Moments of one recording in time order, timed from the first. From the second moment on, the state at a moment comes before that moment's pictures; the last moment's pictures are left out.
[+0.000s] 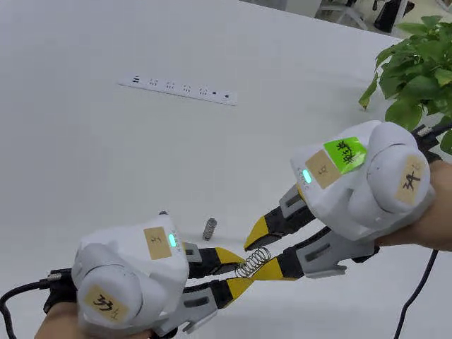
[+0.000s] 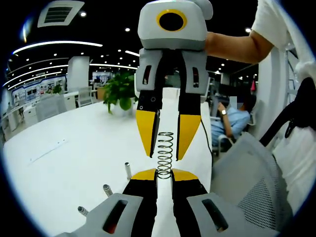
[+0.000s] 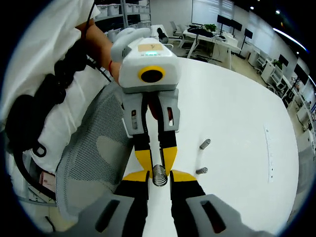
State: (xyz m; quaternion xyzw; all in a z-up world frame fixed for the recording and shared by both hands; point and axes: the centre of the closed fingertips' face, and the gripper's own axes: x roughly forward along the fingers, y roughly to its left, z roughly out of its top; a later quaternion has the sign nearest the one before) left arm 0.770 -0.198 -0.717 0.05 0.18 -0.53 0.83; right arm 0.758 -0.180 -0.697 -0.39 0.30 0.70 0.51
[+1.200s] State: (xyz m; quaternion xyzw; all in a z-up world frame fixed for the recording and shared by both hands) left arm 0.770 -0.188 -0.724 0.05 0.18 -0.53 0.83; right arm 0.758 -0.175 -0.704 -0.39 0.32 0.70 0.51
